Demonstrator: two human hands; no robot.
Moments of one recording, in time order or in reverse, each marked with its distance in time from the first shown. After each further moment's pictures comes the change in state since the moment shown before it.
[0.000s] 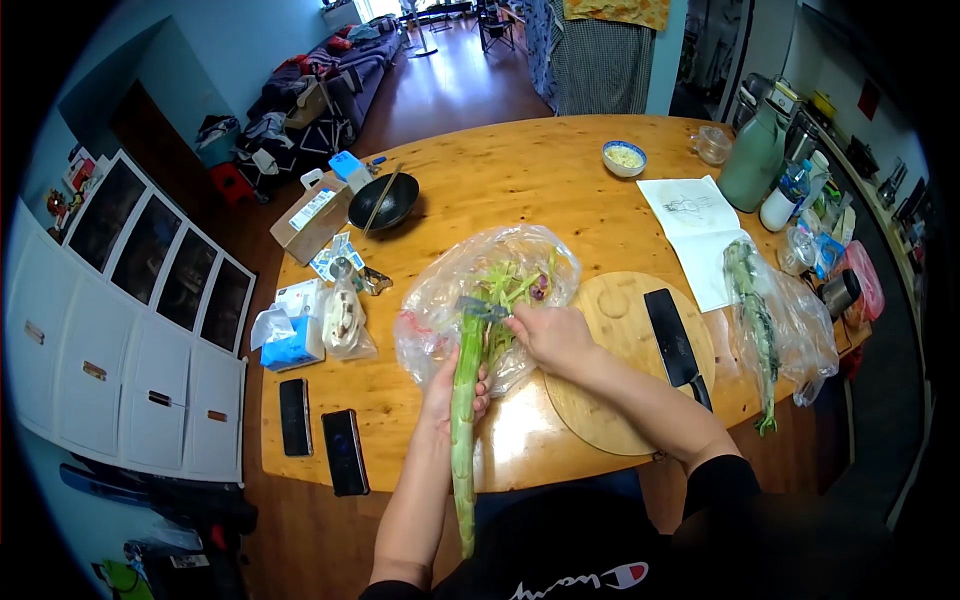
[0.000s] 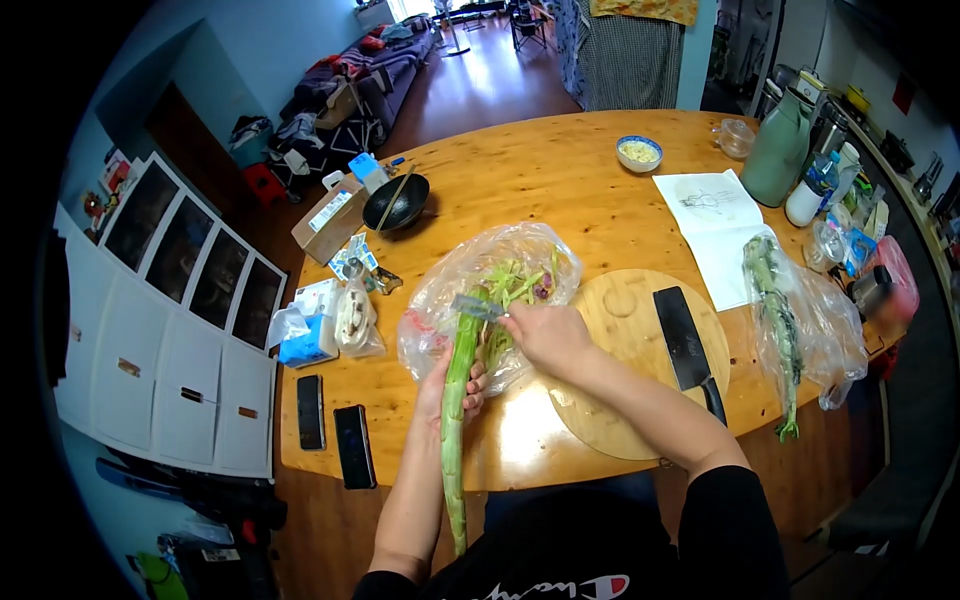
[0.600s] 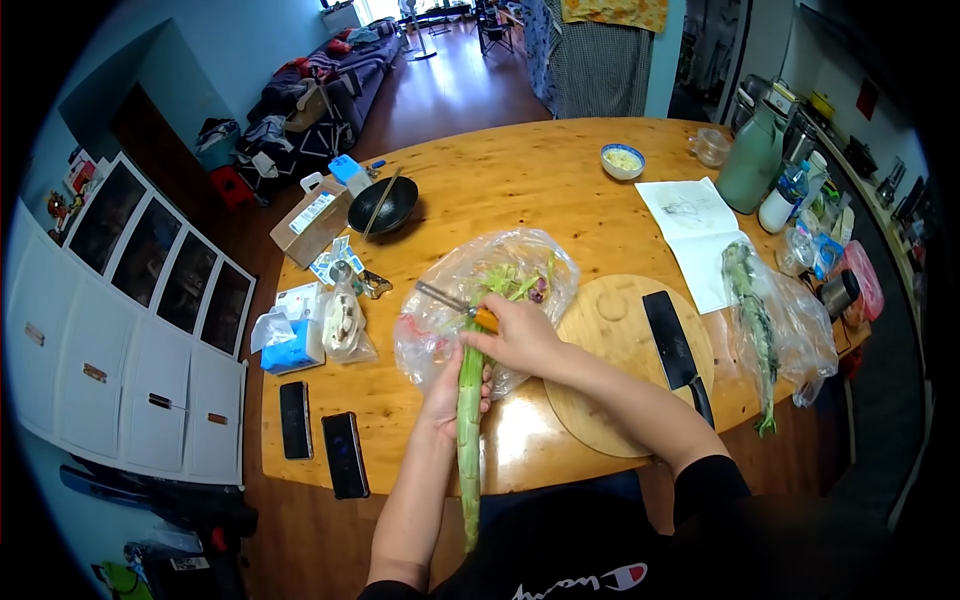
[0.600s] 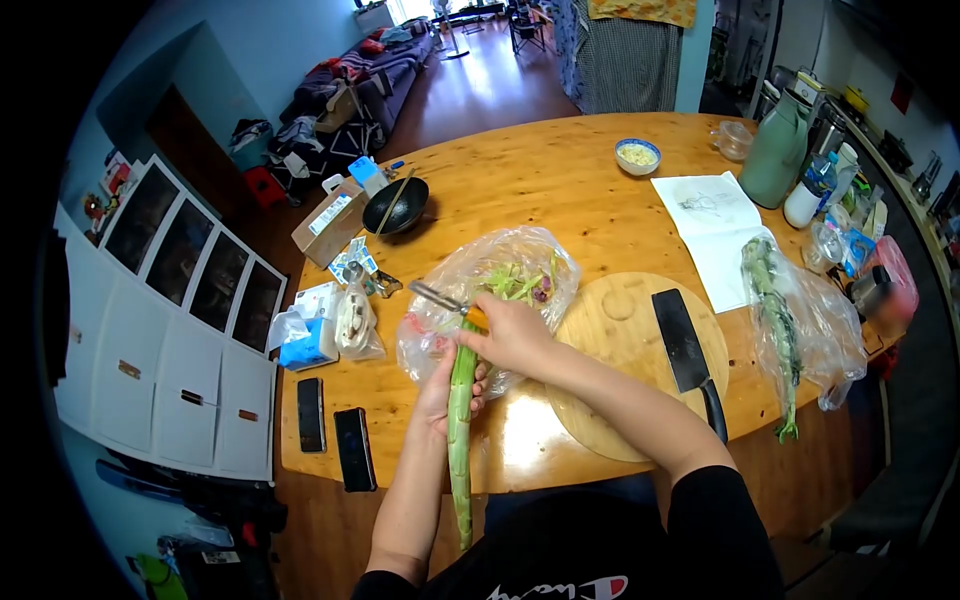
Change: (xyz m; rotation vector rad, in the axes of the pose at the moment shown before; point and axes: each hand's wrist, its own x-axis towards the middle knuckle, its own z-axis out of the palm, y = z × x) left_hand 0.006 -0.001 0.023 0.219 0.308 0.028; right_hand 0.026 -0.042 -0.012 0.411 -0.054 0.089
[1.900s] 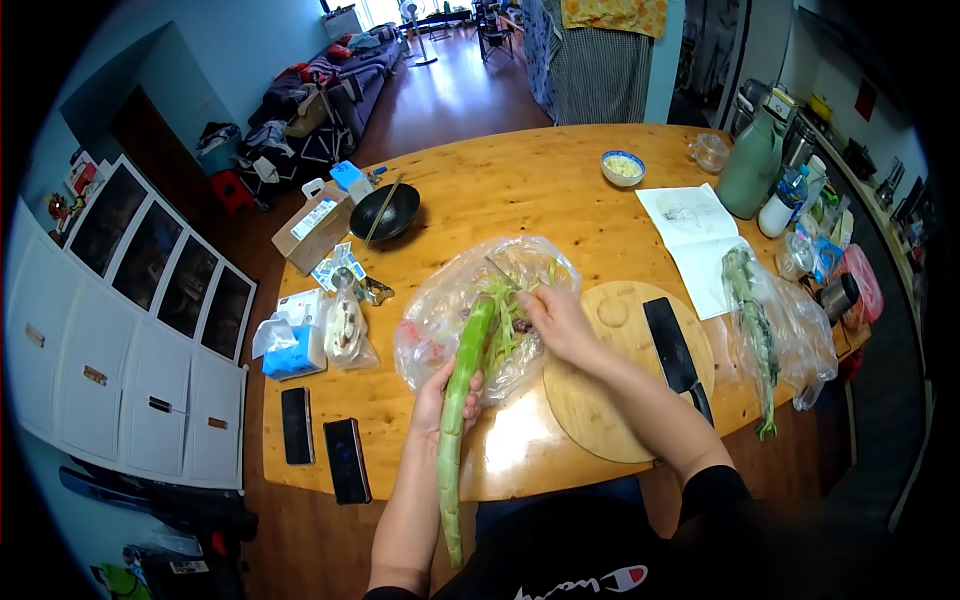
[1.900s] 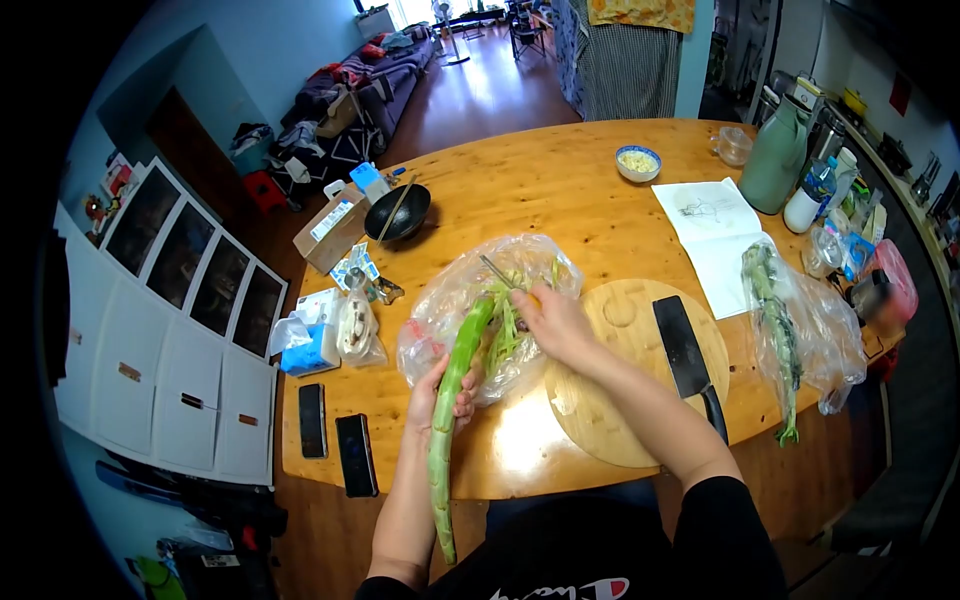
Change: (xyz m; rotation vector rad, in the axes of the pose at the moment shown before) left_hand -0.013 0.011 -0.015 -0.189 -0.209 0.019; right_hand 0.000 0.076 -0.008 0.044 0.165 0.165
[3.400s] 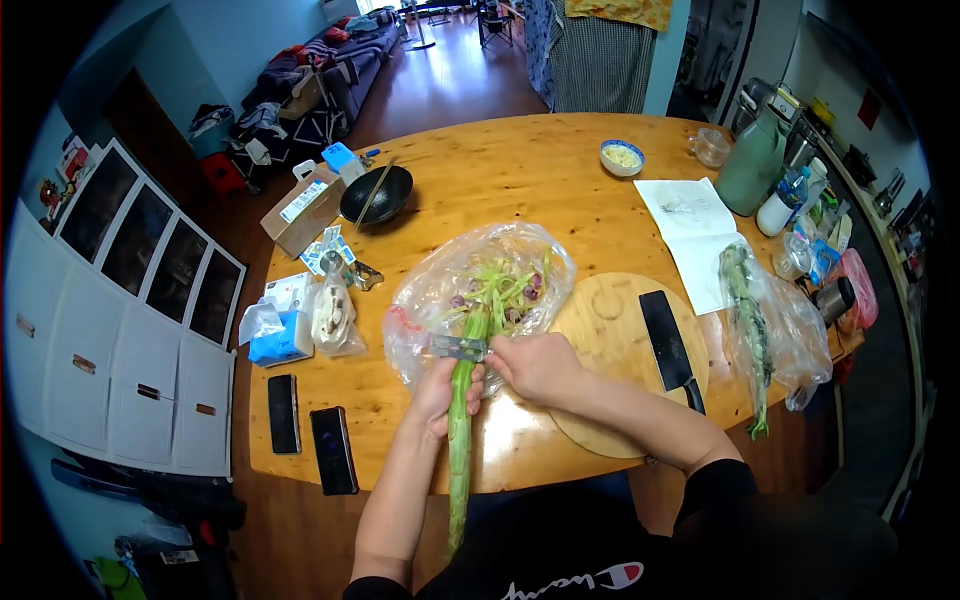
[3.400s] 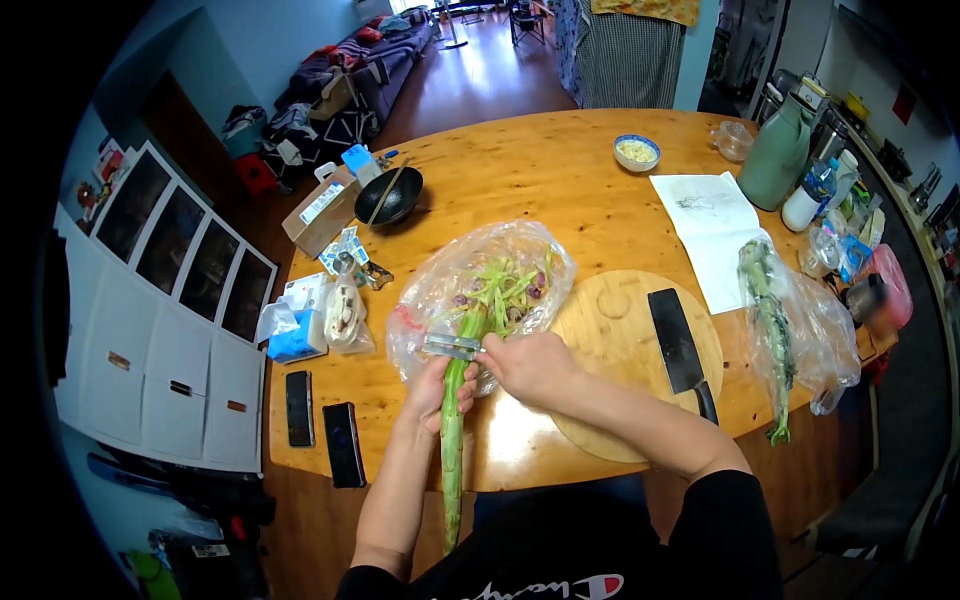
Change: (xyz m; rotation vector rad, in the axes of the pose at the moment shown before) left_hand 0.015 -0.010 -0.010 0.218 0.074 -0.022; right_hand -0.058 -0.049 0.001 -0.459 -0.225 -0.431
